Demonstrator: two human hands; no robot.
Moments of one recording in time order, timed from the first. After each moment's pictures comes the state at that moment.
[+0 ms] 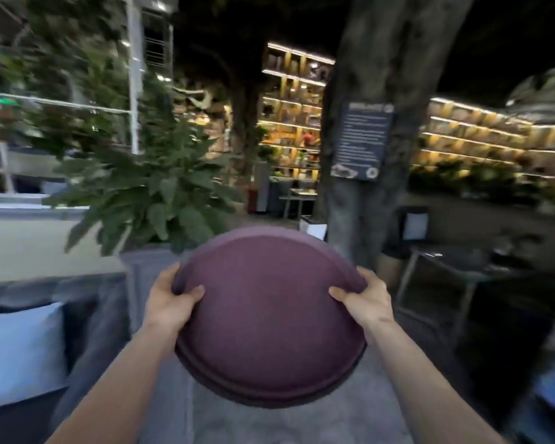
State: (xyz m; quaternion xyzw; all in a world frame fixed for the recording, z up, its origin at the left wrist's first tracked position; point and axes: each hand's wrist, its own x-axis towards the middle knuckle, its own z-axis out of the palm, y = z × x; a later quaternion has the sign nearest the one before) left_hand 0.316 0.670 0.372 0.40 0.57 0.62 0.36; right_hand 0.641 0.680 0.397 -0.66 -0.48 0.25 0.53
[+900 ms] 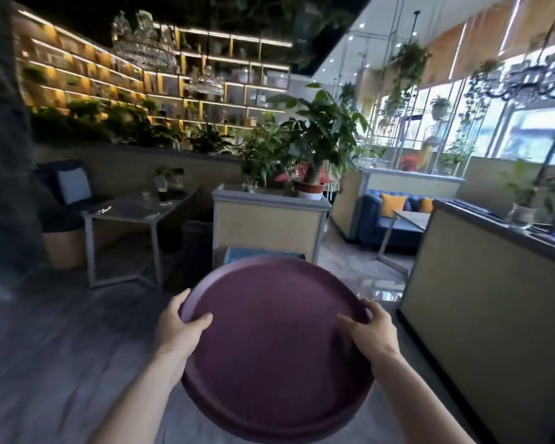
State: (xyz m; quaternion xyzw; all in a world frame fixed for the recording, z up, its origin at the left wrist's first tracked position) left_hand 0.825 0.721 0.300 0.67 0.26 0.27 0.64; right_hand 0.920 0.413 0.334 -0.84 0.06 -0.05 0.53
